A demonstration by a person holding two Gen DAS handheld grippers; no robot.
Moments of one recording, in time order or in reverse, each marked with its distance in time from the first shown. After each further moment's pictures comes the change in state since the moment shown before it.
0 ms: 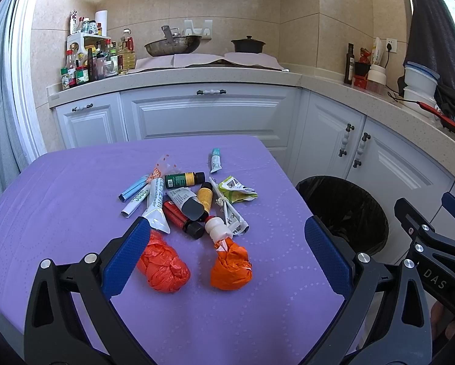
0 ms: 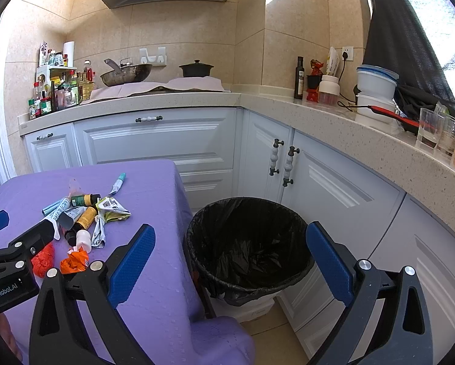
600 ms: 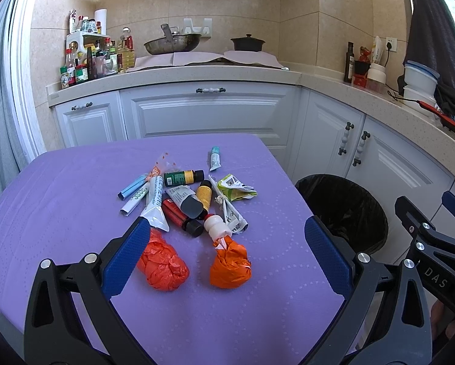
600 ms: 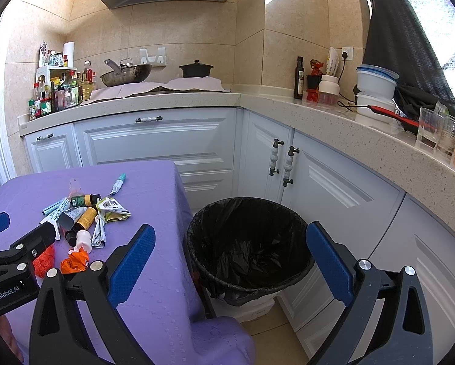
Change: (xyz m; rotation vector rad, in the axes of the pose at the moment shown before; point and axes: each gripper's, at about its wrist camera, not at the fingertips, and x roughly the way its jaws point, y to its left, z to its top) left arm 0.002 0.001 0.000 -0.001 0.006 0.000; right arm -0.002 0.000 0.002 0.001 -0.002 -0.001
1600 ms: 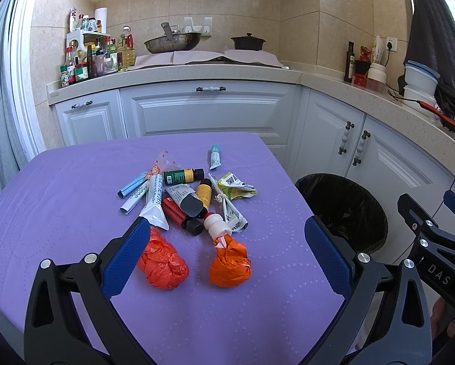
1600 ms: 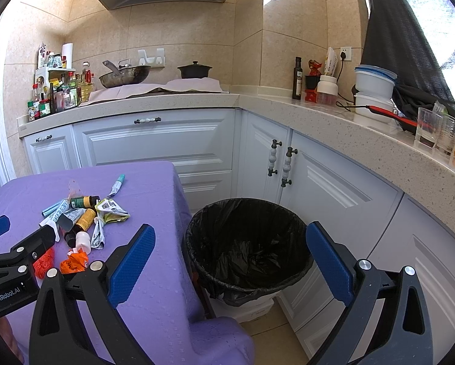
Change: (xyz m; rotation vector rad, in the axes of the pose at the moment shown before) left arm 0.001 0.001 0.000 -0.001 0.000 -0.002; right arm -0.001 0.000 -0.001 0.001 -0.002 -0.001
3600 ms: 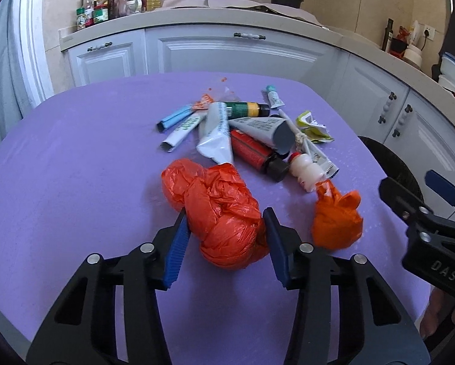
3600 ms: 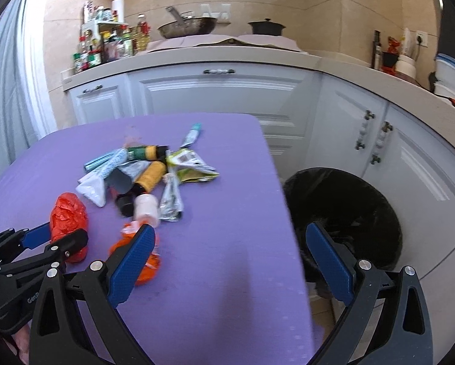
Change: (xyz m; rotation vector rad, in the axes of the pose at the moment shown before) left arm 0.050 0.091 -0.047 -0.096 0.220 0.041; right arm 0.050 0.104 -0.023 -0.140 0.185 0.270
